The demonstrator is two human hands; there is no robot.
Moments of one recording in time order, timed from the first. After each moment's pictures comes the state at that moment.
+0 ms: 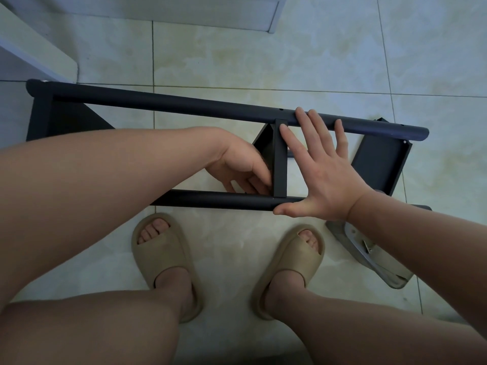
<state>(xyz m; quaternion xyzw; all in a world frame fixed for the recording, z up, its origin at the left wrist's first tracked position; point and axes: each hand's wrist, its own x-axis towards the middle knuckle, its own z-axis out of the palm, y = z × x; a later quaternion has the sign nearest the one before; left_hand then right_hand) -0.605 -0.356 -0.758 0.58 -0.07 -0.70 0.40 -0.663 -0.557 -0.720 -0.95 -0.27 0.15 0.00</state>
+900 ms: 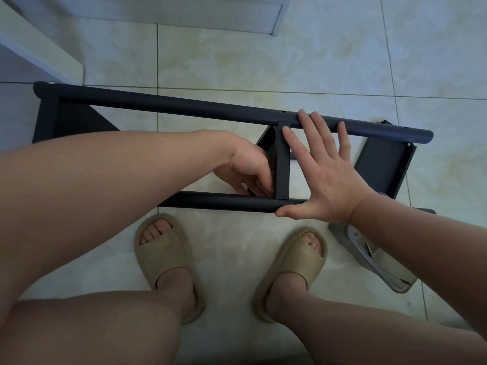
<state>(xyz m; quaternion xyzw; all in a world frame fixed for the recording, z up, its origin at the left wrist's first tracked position) -0.608 -0.365 -0.757 0.60 -0.05 -0.67 0.43 -0.663 -0.556 -0.720 -0.95 -0.27 0.15 0.00</state>
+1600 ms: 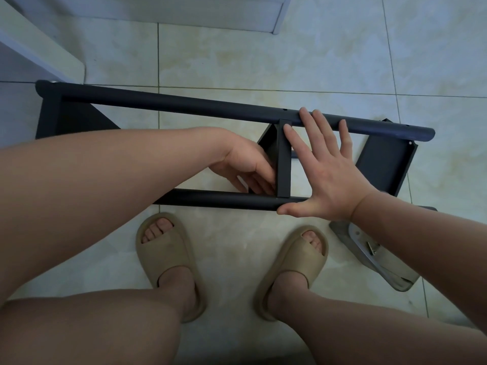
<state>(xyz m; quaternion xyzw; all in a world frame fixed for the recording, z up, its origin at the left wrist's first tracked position) -0.605 -0.356 -0.761 0.63 -0.08 -0.65 0.42 -0.663 -0.557 -0.720 -0.95 -0.27 0.14 0.00</state>
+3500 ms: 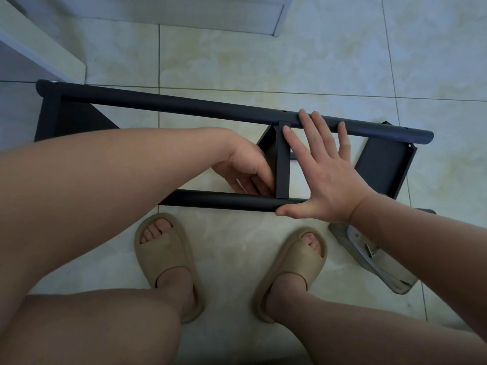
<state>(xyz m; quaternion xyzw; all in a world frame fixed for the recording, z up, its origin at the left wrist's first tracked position) -0.601 -0.361 -0.765 0.62 -0.07 -0.68 0.38 -0.663 -0.556 -0.720 -0.95 -0.27 0.15 0.01</state>
